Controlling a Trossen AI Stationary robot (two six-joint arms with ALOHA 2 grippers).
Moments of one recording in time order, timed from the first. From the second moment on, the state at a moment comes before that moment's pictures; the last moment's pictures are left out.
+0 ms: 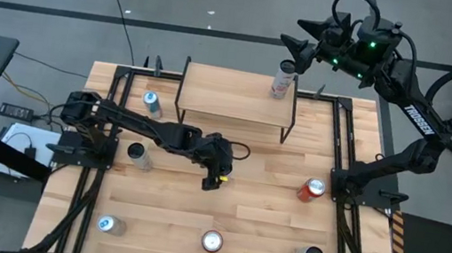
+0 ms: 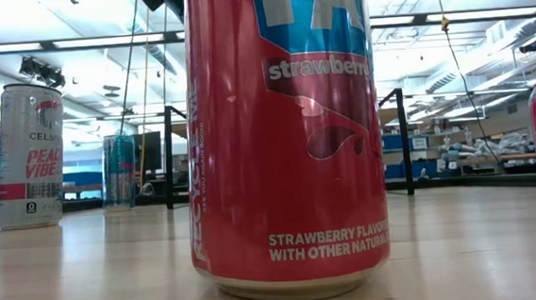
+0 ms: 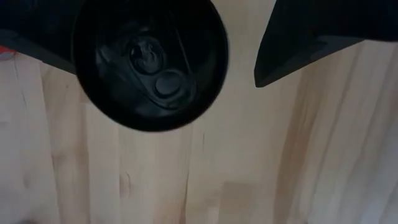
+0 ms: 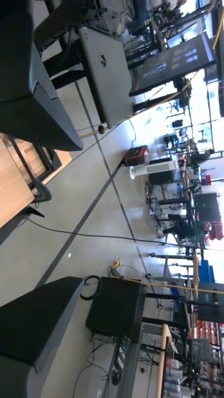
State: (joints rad) left arm -0.07 1.76 1.28 -0.37 -0.06 -0.17; right arm -0.46 1.35 1.87 -0.59 0.10 0.11
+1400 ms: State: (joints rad) left arm -0.04 1.71 1.41 -0.55 -0.06 -0.11; right arm -0.46 1.35 1.87 -0.60 0.09 0.11
